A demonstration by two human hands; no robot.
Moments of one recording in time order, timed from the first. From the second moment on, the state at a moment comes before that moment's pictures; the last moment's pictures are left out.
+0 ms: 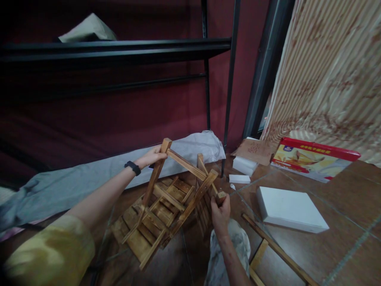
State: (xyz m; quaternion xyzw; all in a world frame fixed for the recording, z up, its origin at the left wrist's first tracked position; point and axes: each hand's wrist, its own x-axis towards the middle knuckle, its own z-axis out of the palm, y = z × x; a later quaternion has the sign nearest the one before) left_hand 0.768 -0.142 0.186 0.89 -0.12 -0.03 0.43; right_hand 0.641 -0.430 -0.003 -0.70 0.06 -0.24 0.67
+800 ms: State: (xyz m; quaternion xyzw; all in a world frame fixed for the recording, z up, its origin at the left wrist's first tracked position) left_hand 0.673 -0.093 0.091 0.87 -0.04 0.21 0.44; right_hand 0.613 -0.403 0.059 -0.79 -0.14 -0.22 0.56
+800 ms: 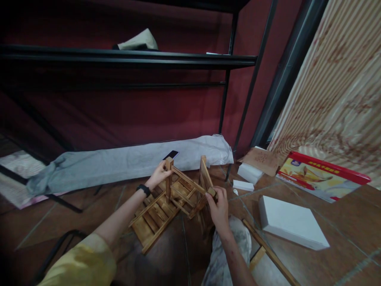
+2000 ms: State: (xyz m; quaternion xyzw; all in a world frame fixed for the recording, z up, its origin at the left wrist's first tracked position) left_hand 0.648 -0.079 0.080 0.81 0.12 0.24 0.53; right_hand 0.589 -0.362 0.060 -0.77 -0.14 -0.19 0.59
